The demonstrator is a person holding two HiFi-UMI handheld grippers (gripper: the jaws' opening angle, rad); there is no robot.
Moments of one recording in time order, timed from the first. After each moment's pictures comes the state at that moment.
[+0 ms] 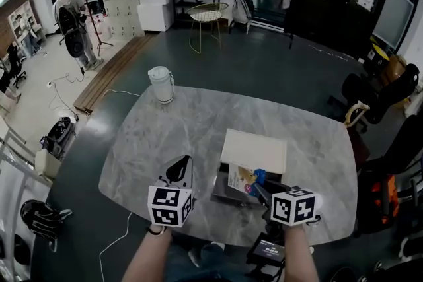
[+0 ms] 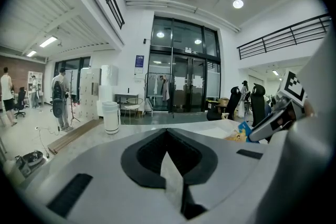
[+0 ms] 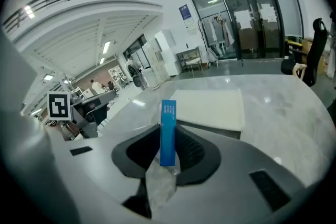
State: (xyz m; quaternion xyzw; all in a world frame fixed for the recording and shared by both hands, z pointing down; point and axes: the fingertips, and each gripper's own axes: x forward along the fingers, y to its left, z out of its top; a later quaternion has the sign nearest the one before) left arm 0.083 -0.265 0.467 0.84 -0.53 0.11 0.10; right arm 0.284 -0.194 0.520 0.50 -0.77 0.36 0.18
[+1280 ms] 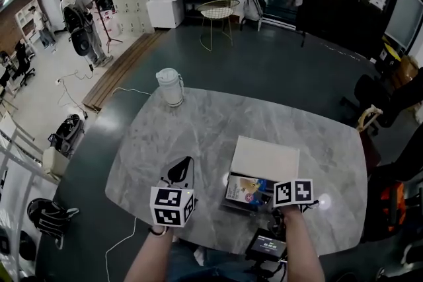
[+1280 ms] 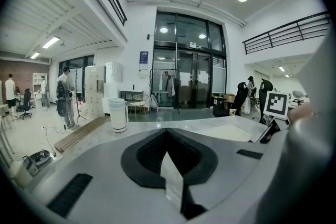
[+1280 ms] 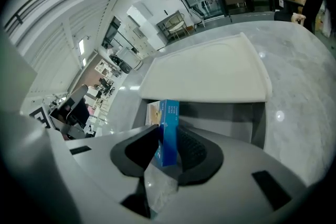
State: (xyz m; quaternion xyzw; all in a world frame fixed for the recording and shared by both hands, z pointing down) left arm 0.059 -0.293 0.480 0.82 -0.55 0.13 0.11; right arm 0.282 -0.218 0.608 0.45 -0.67 0.54 0.23
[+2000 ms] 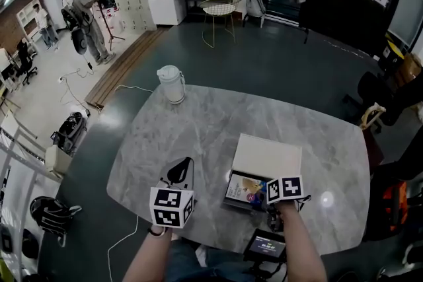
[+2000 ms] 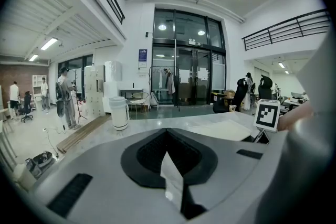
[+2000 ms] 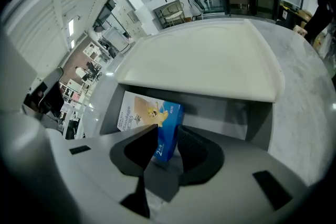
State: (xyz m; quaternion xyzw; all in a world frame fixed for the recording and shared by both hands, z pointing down) left arm 0.056 -0.288 0.483 0.82 -0.54 0.15 0.11; right arm 0.294 -0.220 0.653 0.47 -0.64 0.52 0.33
